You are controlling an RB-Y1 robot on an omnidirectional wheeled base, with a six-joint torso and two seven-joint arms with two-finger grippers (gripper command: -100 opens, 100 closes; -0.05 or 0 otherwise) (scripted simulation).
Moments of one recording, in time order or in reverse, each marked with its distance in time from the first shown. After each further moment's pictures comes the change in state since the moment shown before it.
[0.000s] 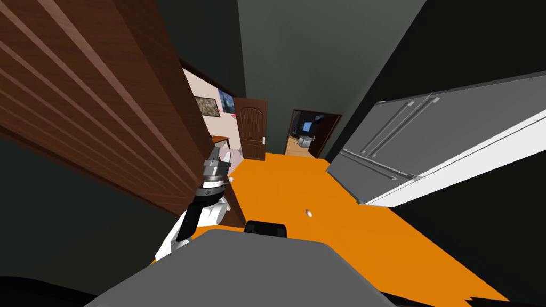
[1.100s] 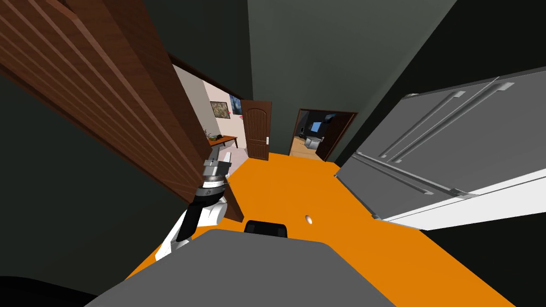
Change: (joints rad) left arm 0.000 0.000 0.000 0.000 0.000 0.000 0.000; right arm -0.151 -0.015 0.056 0.002 0.022 0.009 0.115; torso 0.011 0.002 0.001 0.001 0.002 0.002
